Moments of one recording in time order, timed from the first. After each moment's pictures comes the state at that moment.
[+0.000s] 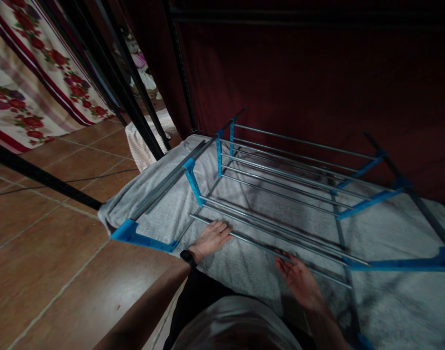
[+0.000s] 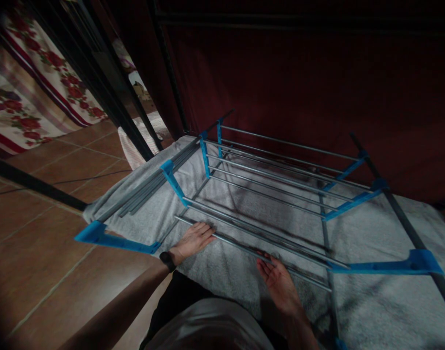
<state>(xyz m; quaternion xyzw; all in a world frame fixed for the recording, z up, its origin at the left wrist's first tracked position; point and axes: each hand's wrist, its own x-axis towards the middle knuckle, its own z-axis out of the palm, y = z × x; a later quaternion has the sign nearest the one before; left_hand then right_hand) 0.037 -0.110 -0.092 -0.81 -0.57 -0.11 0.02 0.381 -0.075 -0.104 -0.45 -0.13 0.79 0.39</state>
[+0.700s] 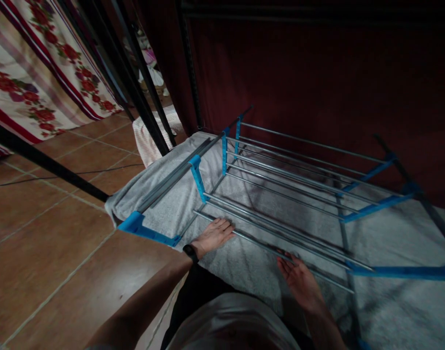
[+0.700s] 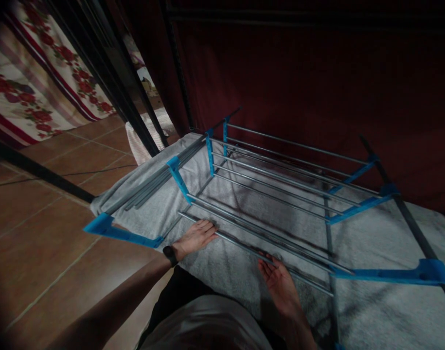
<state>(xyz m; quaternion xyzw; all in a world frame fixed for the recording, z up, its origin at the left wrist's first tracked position) 0.040 -0.112 -0.090 -0.81 -0.57 -0.10 0.02 0.383 -0.075 -0.106 -0.45 -0.13 0.79 0.39</state>
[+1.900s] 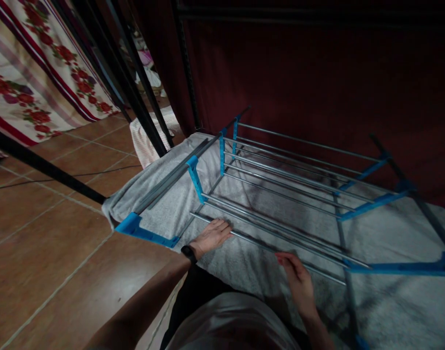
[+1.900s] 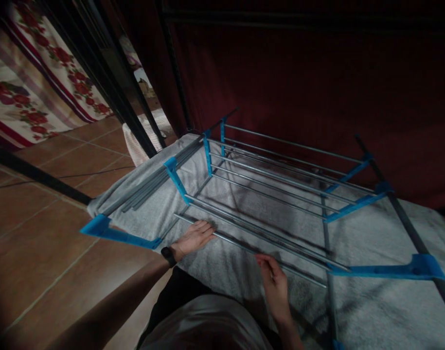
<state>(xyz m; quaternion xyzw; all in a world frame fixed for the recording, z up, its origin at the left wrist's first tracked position) 0.039 -0.112 -0.088 -0.82 -0.56 -0.10 0.02 0.364 -0.097 -0.066 -0.53 -0.52 0.55 0.38</state>
